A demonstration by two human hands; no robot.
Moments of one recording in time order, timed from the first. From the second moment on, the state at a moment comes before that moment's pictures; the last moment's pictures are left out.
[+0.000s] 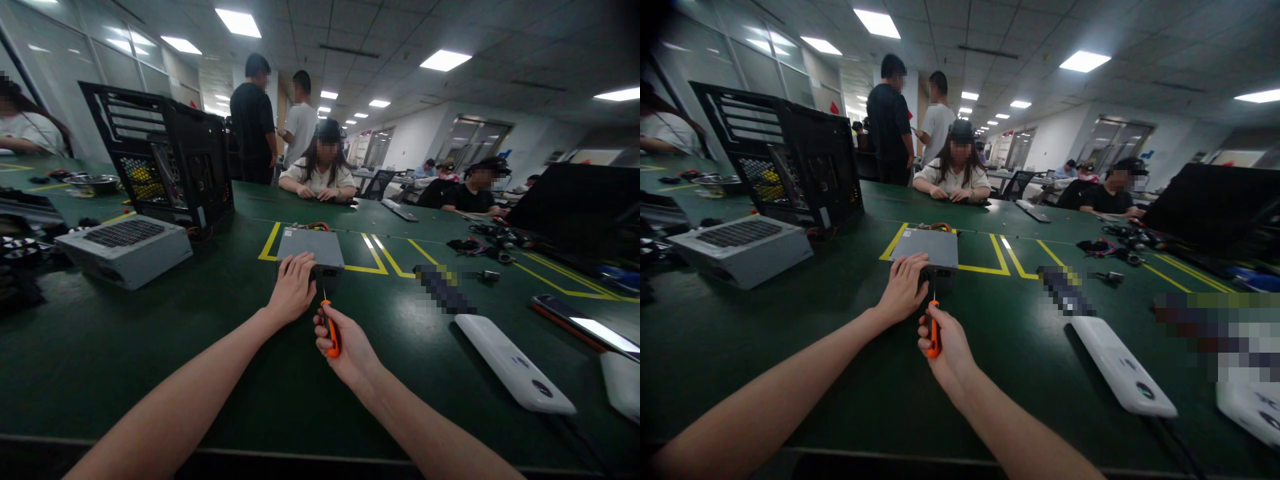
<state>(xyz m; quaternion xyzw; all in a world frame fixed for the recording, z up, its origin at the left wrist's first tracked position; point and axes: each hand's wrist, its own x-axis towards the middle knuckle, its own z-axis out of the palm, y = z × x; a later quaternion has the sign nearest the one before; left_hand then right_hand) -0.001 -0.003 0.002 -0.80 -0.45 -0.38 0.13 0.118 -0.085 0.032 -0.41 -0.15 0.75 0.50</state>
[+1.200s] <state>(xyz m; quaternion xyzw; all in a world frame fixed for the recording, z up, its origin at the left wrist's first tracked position) -0.002 -0.002 0.002 -0.80 -0.44 -0.38 0.14 0.119 -0.084 0.028 -0.42 -0.15 0.75 0.48</state>
